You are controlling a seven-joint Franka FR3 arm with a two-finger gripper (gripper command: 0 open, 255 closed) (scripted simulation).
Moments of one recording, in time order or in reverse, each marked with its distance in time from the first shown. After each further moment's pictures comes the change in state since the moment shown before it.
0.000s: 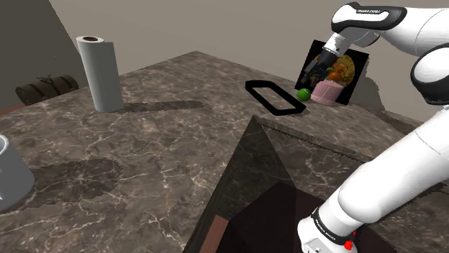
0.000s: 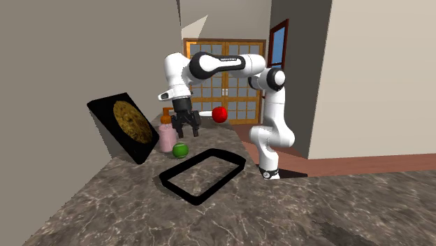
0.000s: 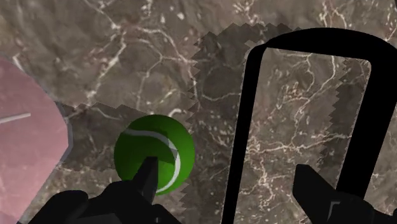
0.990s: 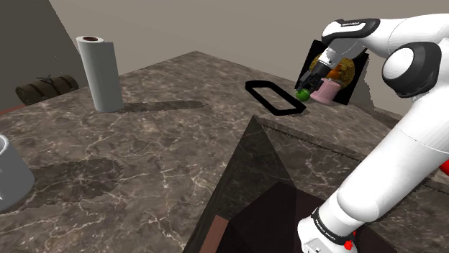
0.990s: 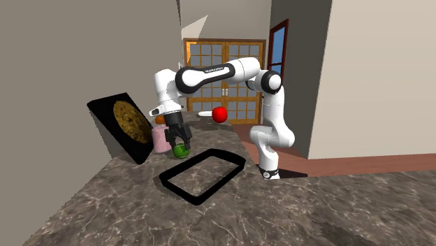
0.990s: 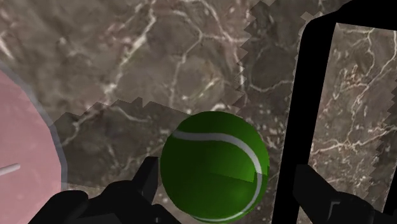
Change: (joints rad) arm -0.031 0.166 -0.066 0.010 0.130 0.045 -0.105
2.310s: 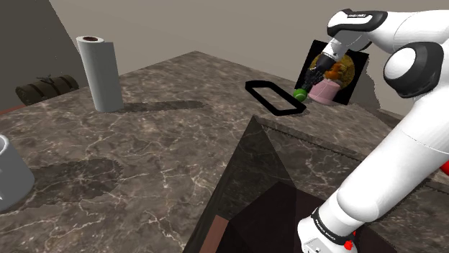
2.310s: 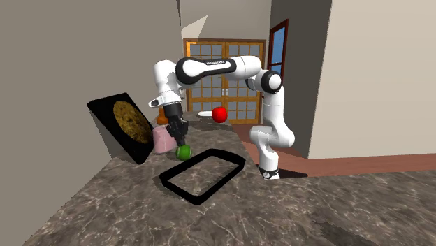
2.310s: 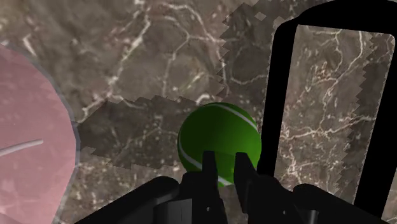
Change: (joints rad) arm -0.002 -0.008 -0.002 0.080 -0.003 -0.074 0.022
